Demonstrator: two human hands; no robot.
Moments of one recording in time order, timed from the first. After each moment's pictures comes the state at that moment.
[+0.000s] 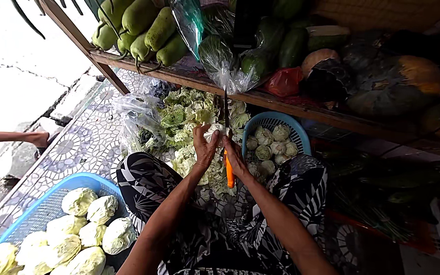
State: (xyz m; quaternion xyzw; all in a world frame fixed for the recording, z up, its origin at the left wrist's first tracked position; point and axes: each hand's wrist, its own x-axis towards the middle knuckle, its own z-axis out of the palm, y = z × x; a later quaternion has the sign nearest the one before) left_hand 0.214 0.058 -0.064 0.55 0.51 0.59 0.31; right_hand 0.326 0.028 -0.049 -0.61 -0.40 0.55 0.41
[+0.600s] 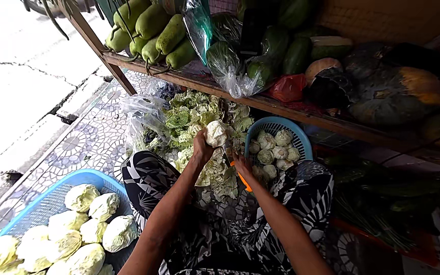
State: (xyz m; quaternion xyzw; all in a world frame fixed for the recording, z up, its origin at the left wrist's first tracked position) left_hand 0.198 0.075 -0.036 0.15 0.43 0.55 0.70; right_hand 0.361 0.039 -0.129 -0.76 -0.51 0.40 0.07
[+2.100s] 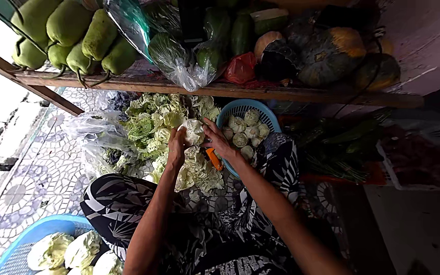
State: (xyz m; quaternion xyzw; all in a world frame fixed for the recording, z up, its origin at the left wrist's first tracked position) left_hand 0.212 0.065 -0.033 0.39 0.53 0.44 0.61; right_hand 0.366 0.031 -0.030 -0.49 -0.41 0.60 0.48
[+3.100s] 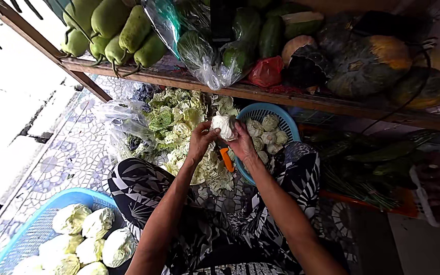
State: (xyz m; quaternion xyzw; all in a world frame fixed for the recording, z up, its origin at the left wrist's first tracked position) left_hand 0.212 0.061 -0.027 0.49 0.45 0.44 0.60; right_hand 0.369 0.038 -0.042 -0.39 -0.18 0.64 0.64
